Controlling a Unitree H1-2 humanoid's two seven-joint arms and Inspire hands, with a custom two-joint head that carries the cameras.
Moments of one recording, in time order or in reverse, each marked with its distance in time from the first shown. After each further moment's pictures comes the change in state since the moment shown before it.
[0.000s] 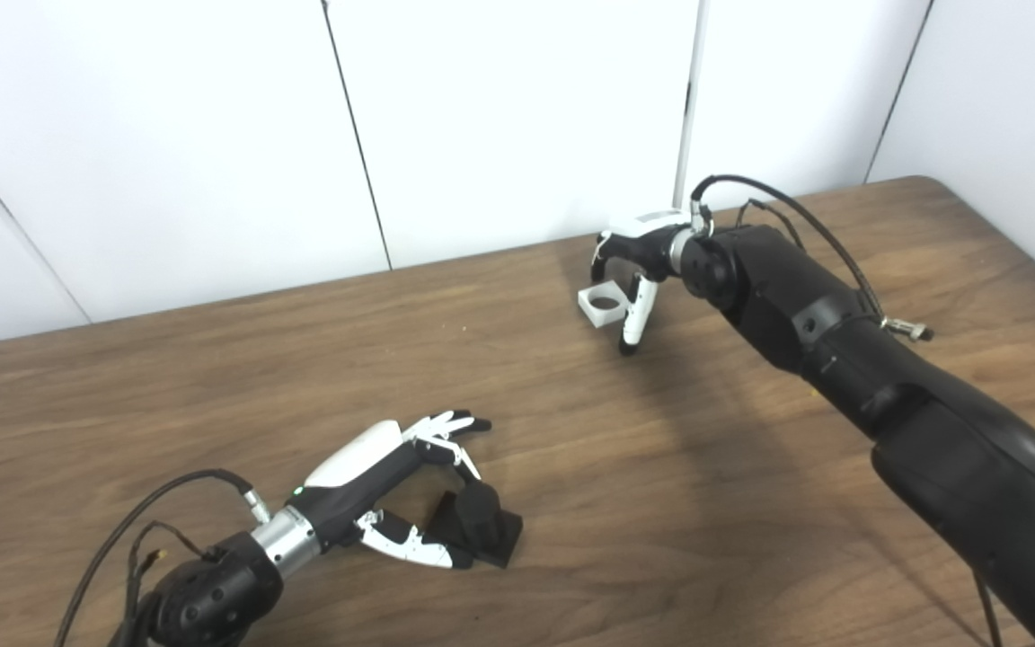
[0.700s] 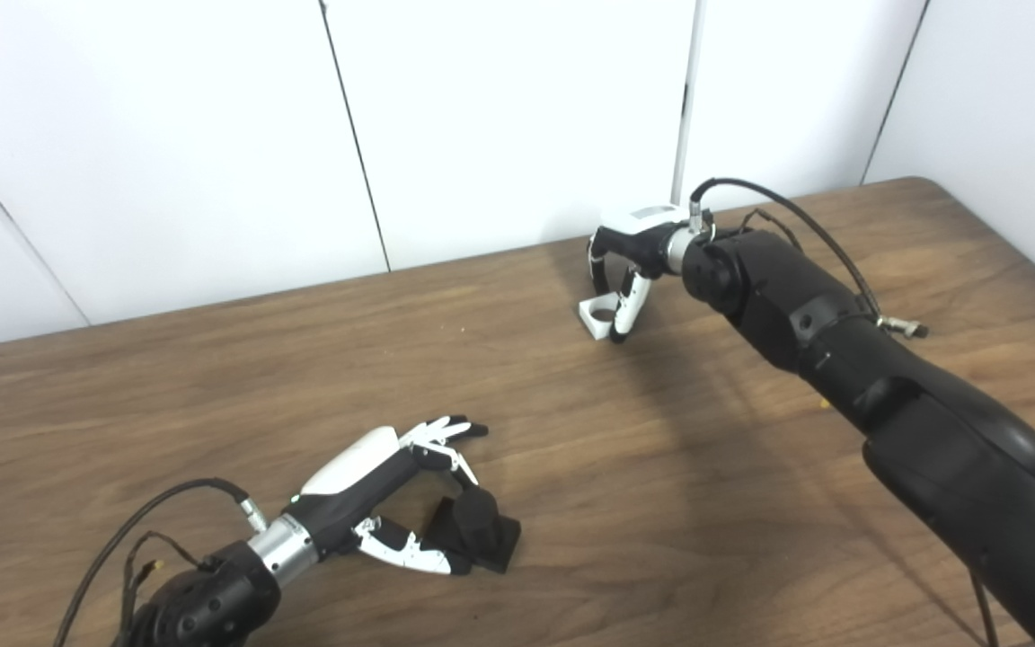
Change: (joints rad) left arm 0.025 0.003 0.006 -0.035 0.006 0.029 0.001; right arm -0.021 0.016 0.016 0.109 0.021 -0.092 -0.133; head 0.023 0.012
